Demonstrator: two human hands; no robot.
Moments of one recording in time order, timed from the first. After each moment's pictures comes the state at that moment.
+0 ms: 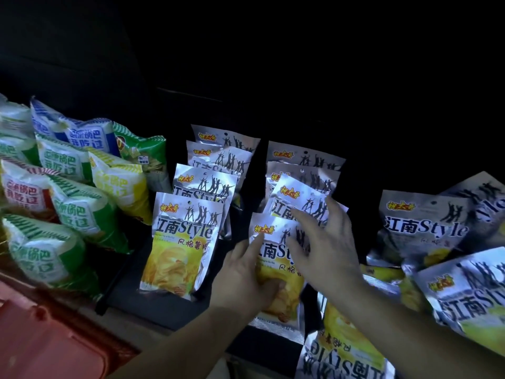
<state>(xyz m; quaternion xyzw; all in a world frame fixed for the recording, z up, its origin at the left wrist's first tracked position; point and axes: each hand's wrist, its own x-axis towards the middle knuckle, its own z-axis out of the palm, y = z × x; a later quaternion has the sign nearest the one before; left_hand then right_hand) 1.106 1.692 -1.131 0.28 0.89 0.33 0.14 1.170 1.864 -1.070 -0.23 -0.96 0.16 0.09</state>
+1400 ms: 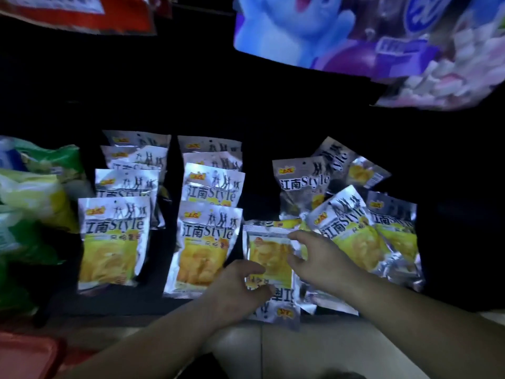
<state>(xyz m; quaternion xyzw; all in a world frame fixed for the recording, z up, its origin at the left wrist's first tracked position) 1.218 1.721 -1.062 0.35 0.77 0.35 0.40 1.340 1.893 -0.996 -0.35 -0.89 0.28 -0.11</state>
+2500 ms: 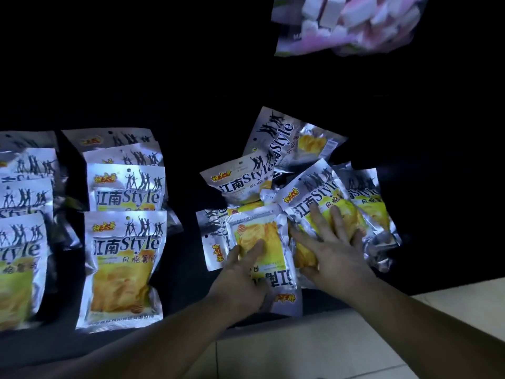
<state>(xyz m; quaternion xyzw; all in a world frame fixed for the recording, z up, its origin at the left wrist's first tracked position) 1.293 1.852 -1.101 0.39 0.78 0.23 0.43 1.449 2.008 -1.066 -0.36 -0.91 0.06 -0.18</state>
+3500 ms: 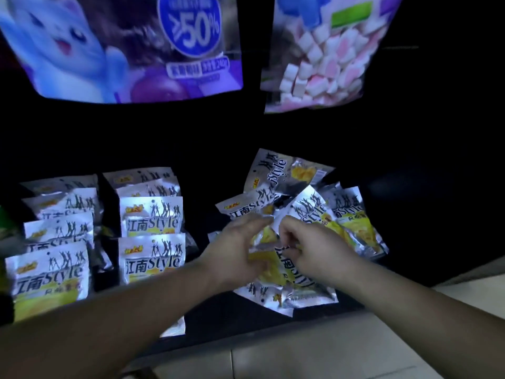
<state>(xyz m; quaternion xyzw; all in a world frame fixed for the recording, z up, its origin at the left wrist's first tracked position) 1.247 1.852 -0.986 0.58 0.73 0.25 0.25 1.419 1.964 -0.953 -0.32 -0.92 0.25 0.01</state>
